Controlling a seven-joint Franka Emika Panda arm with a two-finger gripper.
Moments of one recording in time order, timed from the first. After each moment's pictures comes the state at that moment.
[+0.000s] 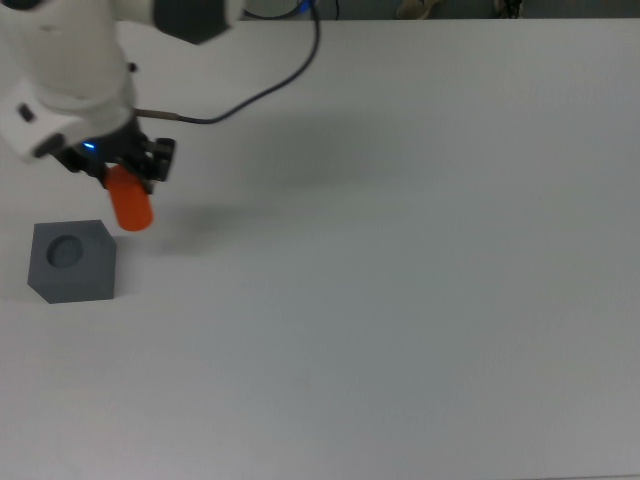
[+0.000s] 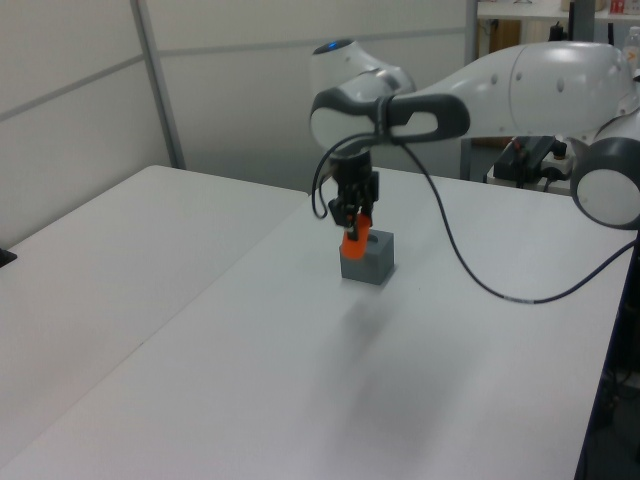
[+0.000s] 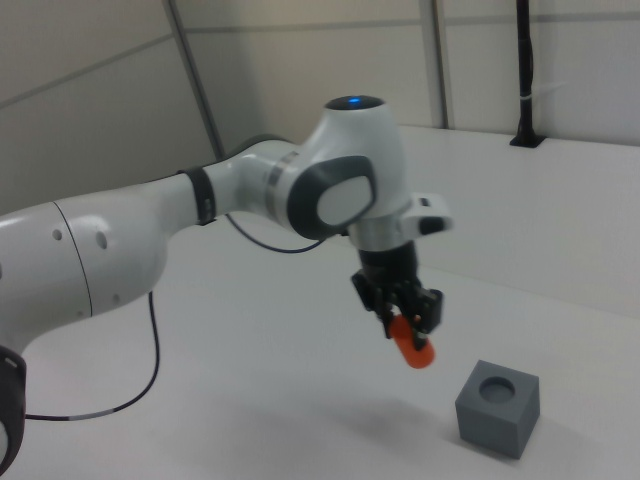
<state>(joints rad) 0.09 0.42 -0.38 -1.39 0.10 1.78 -0.18</state>
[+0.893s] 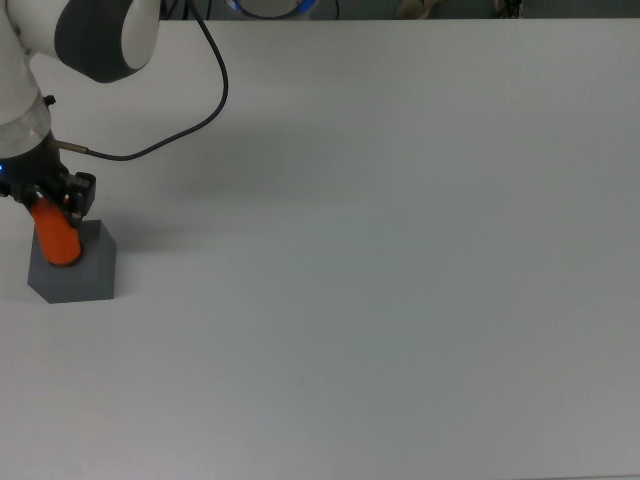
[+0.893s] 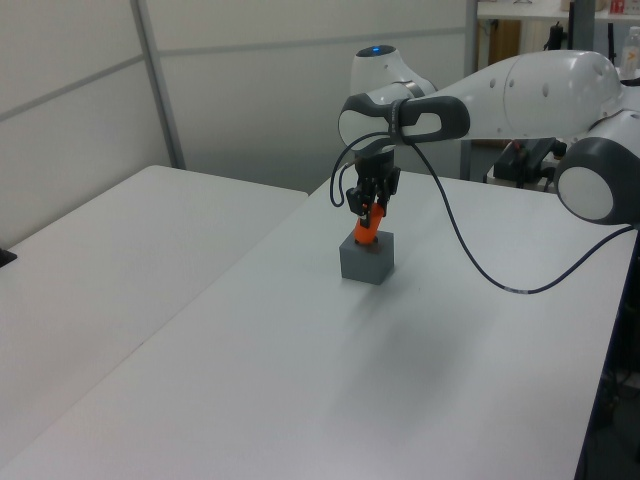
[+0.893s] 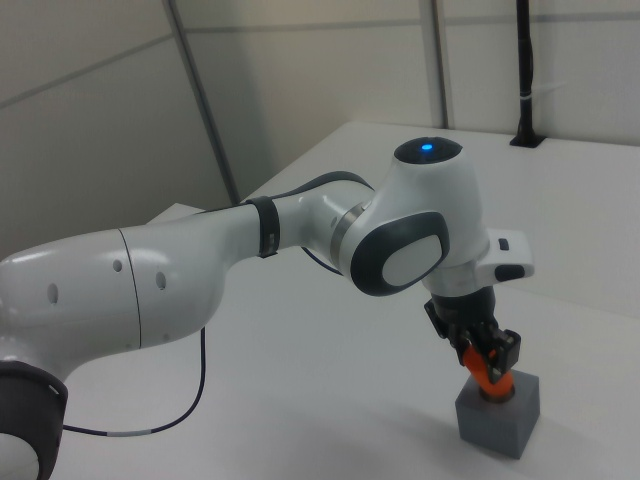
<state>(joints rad) -0.04 0.51 -0.37 -1.40 0.16 1.98 -0.18</state>
